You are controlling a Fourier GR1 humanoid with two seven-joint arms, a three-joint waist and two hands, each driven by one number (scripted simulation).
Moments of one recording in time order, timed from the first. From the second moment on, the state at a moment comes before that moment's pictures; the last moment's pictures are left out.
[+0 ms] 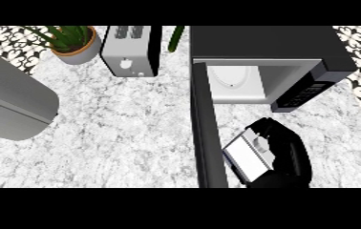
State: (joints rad) left arm 0.90 0.15 -0.05 -2.21 0.22 -0.14 -0.51; right arm 0.11 -0.01 0.13 -1.67 -0.14 0.07 -0.31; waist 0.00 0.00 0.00
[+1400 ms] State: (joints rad) left arm 0.82 0.16 0.12 -2.10 0.29 -0.28 -0.49; right arm -0.63 -0.07 -0.14 -0.64 -0.04 -0.21 -0.63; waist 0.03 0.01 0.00
